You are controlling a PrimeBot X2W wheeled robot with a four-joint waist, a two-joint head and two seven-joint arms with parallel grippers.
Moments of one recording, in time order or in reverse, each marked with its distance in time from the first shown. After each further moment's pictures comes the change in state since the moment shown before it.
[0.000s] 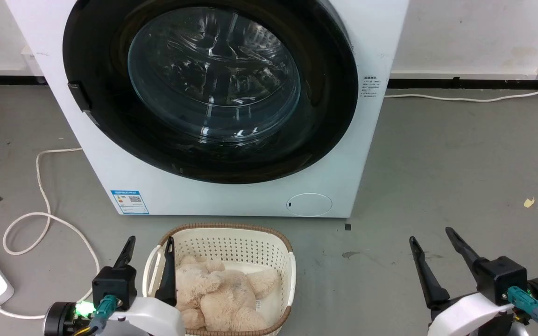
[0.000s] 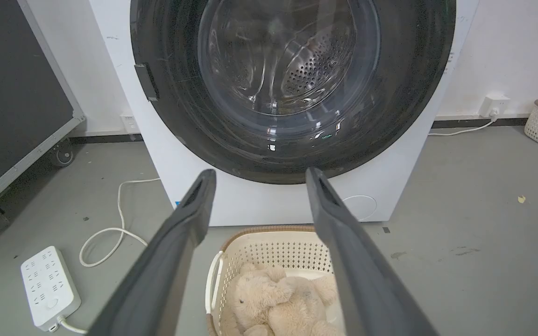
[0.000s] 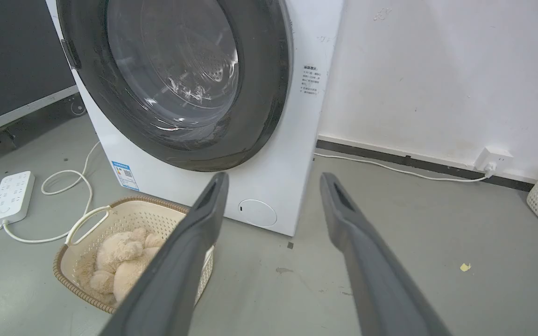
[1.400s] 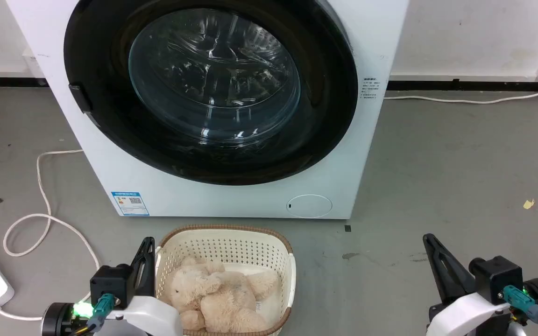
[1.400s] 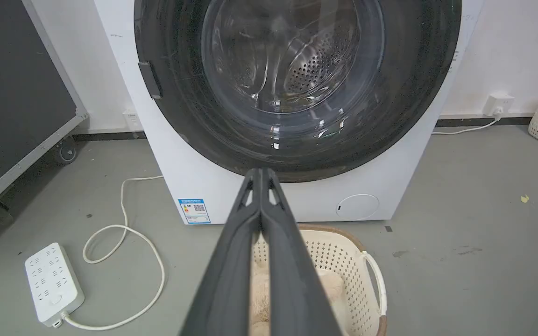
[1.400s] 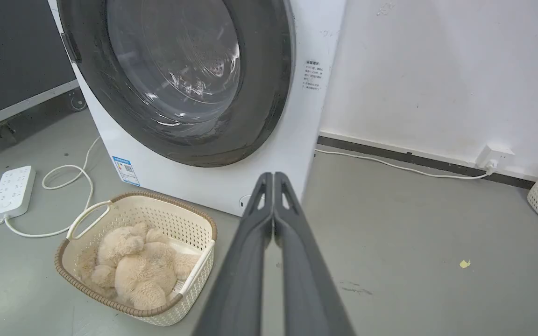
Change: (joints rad) left arm -0.001 0.000 0.008 0.000 0.000 -0.001 0.012; right arm -0.001 0.000 0.005 0.005 -0.004 0.000 0.015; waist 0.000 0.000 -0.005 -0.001
